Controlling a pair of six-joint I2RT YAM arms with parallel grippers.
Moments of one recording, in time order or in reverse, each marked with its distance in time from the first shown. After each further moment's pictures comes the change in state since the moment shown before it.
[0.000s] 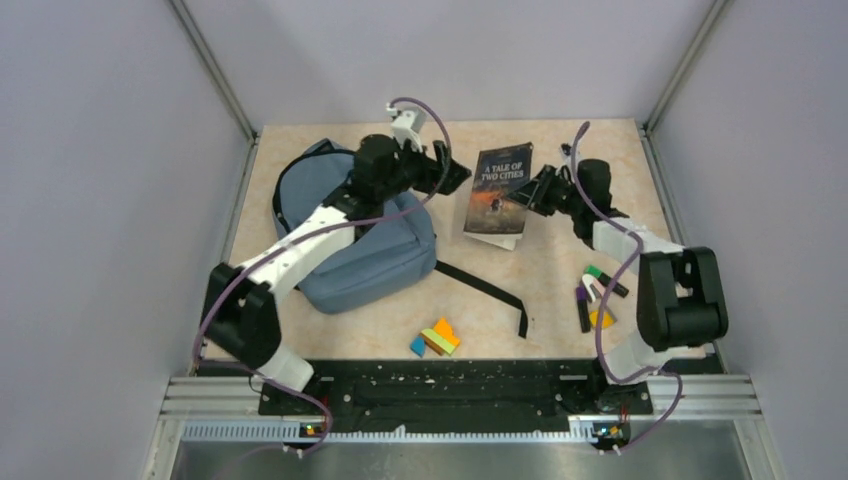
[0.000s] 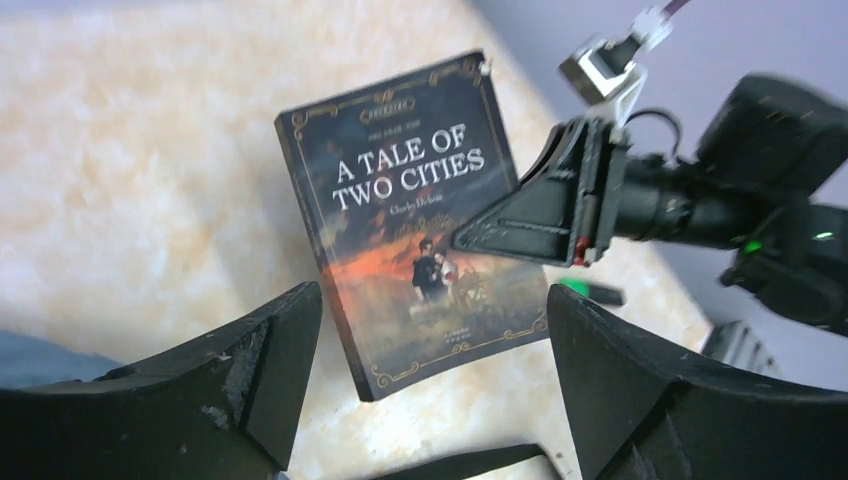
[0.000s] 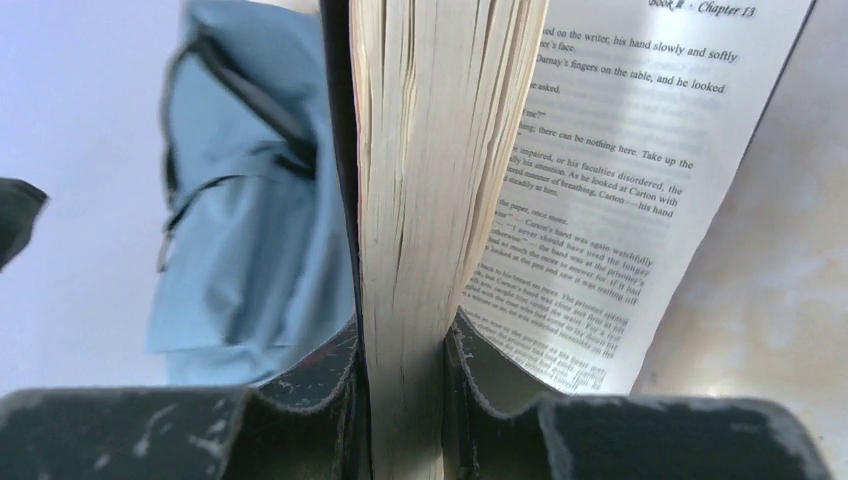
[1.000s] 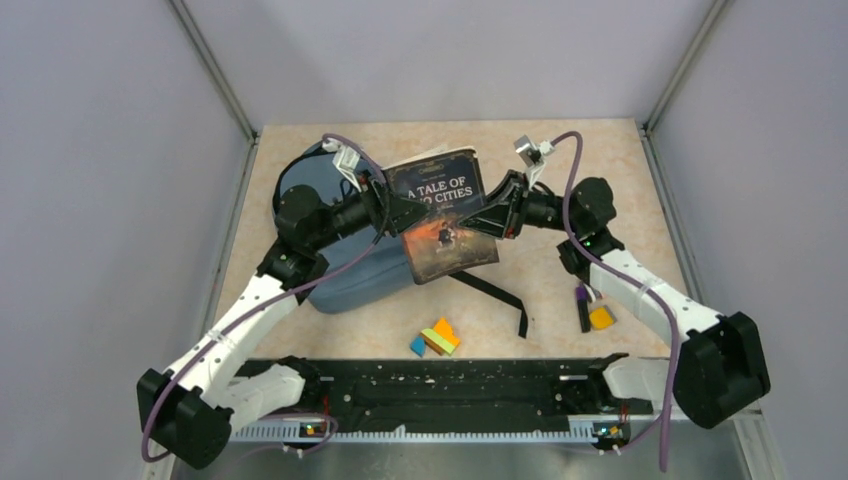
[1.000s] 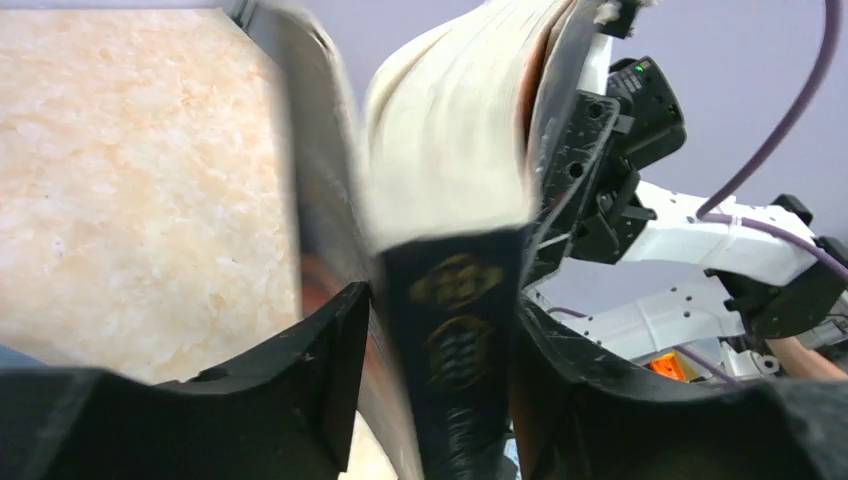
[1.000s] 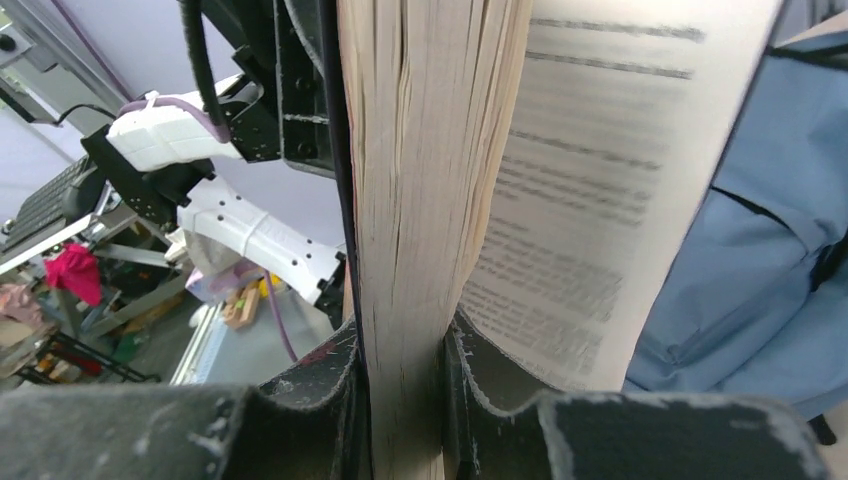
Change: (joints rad) left arm 0.085 -0.616 -0.364 0.137 0.320 -0.277; right arm 0.328 -0.467 -0.078 0.415 -0.391 0.103
